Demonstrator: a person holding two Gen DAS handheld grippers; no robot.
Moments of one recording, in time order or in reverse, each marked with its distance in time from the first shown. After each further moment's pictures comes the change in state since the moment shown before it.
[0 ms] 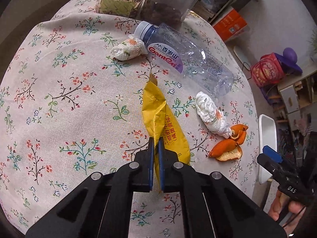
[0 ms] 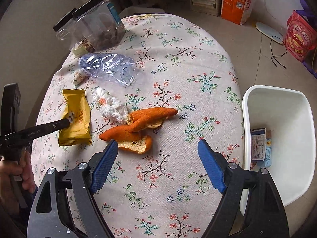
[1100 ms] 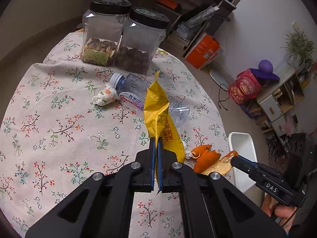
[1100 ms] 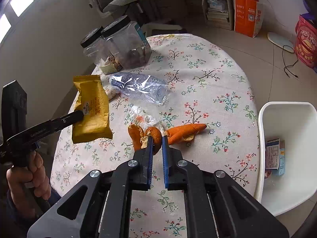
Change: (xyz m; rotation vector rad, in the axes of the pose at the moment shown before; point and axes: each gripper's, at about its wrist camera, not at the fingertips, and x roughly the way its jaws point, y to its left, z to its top) left arm -0.061 -0.036 0.006 0.081 -0.234 -0.101; right arm -0.050 0.021 0.006 -0.010 -0.143 0.126
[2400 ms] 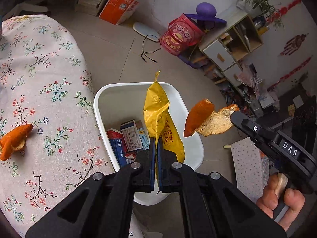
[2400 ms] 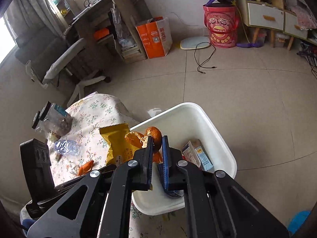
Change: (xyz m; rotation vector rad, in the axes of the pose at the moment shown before) left arm 0.147 -0.274 -0.069 0.228 0.285 -0.365; right arm -0.140 -0.207 -0.034 0.401 -0.261 -0.274
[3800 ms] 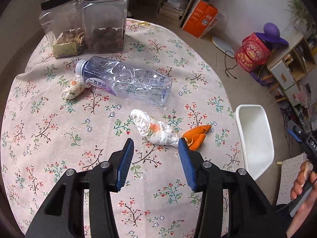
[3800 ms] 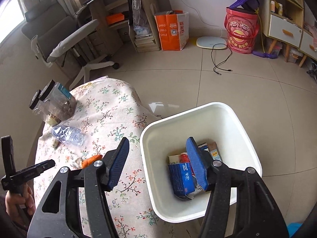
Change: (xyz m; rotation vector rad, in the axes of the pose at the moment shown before) left arm -0.171 0.178 -0.022 -0.169 -0.058 0.476; right arm 0.039 0.076 -0.006 -0.138 0.064 0.025
